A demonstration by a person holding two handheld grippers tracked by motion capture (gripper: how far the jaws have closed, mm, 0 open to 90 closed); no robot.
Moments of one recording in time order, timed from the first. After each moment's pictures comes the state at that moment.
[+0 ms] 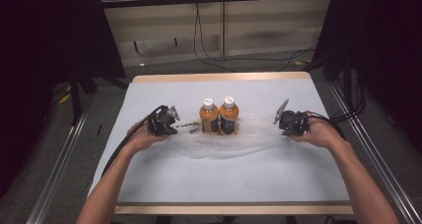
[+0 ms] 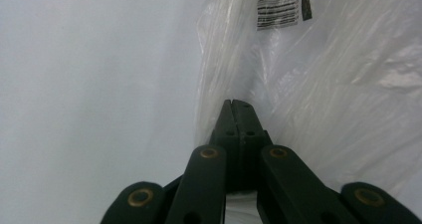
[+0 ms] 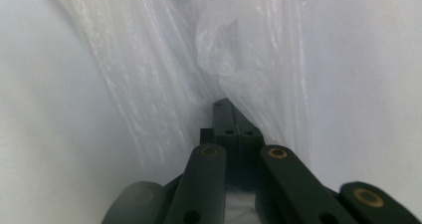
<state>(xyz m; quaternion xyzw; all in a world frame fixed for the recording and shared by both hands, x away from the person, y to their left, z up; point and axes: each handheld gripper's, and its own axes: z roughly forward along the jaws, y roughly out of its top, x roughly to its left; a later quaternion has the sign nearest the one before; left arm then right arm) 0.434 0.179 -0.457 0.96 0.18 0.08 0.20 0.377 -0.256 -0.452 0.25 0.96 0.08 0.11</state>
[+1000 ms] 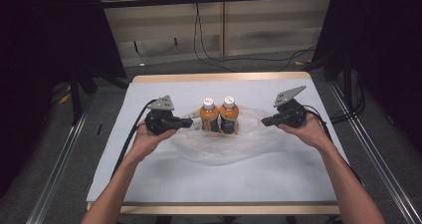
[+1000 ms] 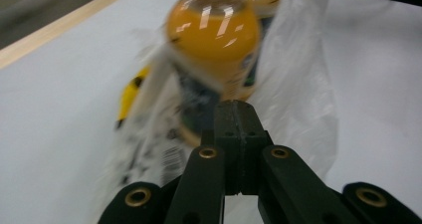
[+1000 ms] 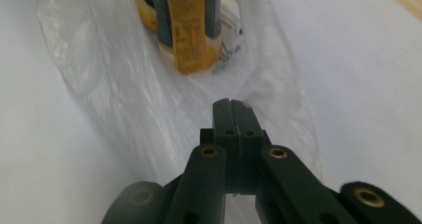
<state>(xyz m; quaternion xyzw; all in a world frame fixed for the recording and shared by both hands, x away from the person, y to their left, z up) 0.385 0.156 -0.399 0.87 0.17 0.05 0.46 0.373 -0.238 -0.408 0.25 0.89 0.36 0.11</state>
